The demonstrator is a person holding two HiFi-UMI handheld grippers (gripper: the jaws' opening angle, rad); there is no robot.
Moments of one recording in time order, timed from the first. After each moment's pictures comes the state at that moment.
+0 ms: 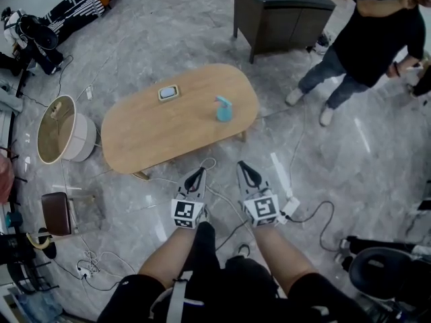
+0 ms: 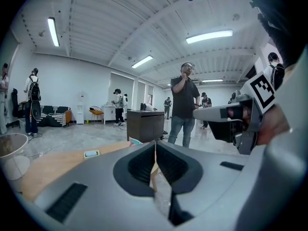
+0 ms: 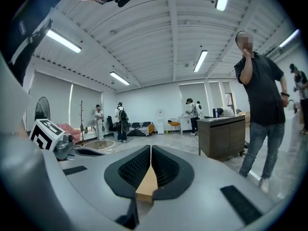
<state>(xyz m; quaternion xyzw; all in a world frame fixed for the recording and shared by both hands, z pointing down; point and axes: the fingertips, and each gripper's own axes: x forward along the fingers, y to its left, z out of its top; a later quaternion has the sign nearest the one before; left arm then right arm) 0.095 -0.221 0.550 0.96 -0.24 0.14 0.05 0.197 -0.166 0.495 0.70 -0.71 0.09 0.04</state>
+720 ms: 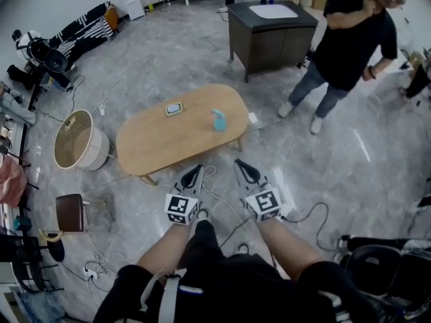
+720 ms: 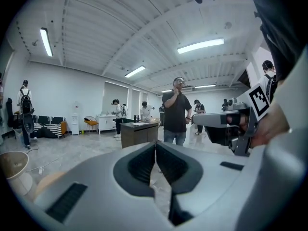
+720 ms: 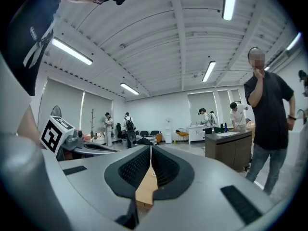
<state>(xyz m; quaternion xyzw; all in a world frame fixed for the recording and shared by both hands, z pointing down) 0.077 -0.151 0.377 0.97 -0.22 0.11 0.03 0.173 -0.088 0.338 0.66 -0.75 0.05 0.04</state>
